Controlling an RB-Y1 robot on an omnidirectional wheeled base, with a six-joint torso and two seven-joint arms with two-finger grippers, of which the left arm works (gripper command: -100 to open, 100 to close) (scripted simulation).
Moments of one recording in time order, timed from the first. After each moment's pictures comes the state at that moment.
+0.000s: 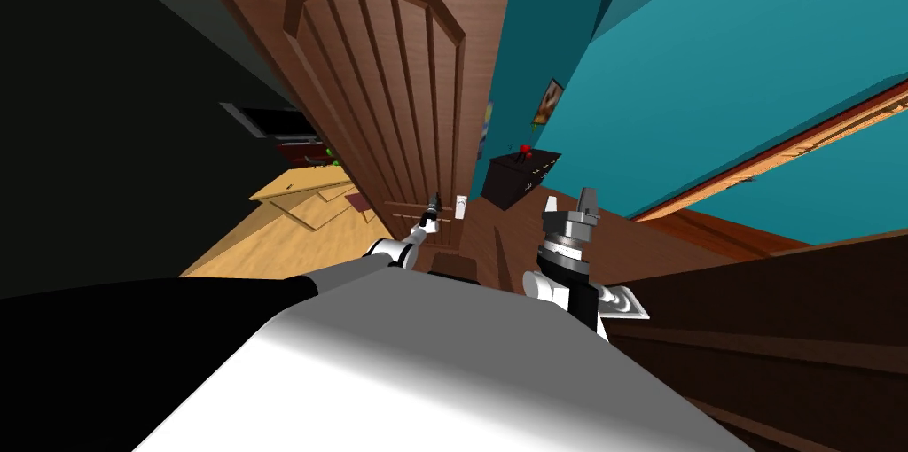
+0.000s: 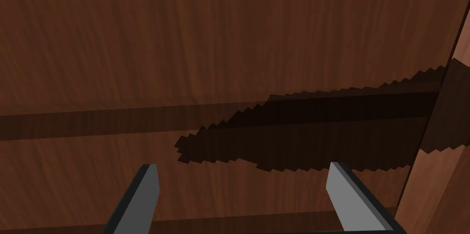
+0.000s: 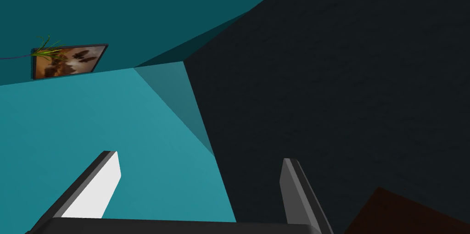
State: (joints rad) arm -0.60 0.03 0.19 -0.47 0.30 -0.57 -0.35
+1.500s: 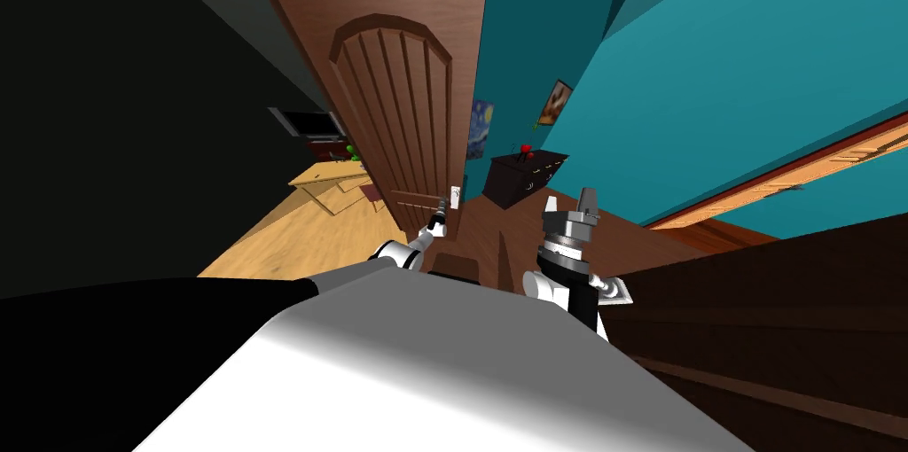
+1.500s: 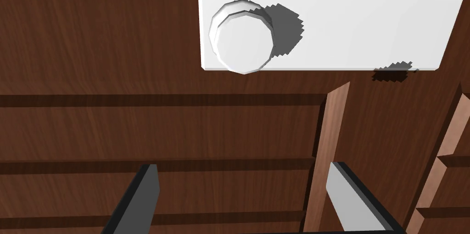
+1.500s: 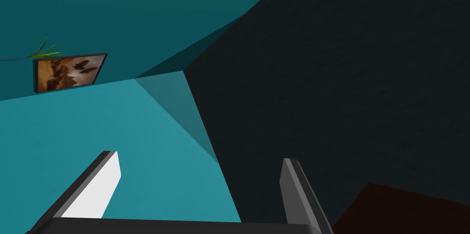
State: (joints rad) arm -0.59 -0.04 0.06 -0.49 0.33 -0.55 -0.30
